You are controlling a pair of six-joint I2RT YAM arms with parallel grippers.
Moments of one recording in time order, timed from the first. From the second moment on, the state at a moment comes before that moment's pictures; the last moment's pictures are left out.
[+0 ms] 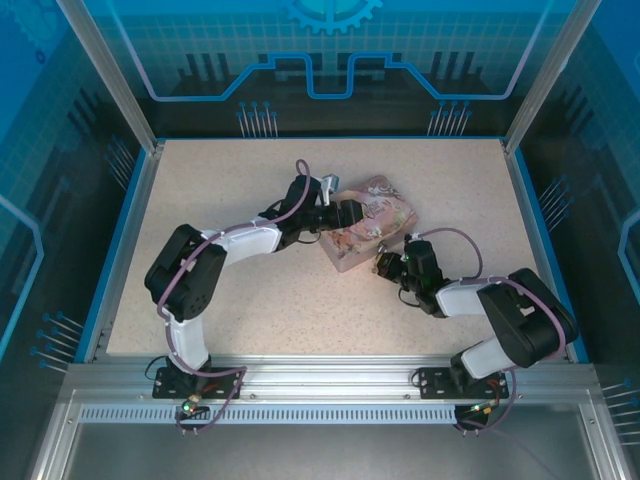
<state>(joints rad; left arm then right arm) -0.56 1.88 1.18 0.18 0.39 -0.76 0.41 1.48 0.35 0.51 -0.08 0.85</state>
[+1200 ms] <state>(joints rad) -0.57 1.90 1.16 0.25 0.39 -0.76 0.30 1.57 0.63 0.13 -0.13 0.71</state>
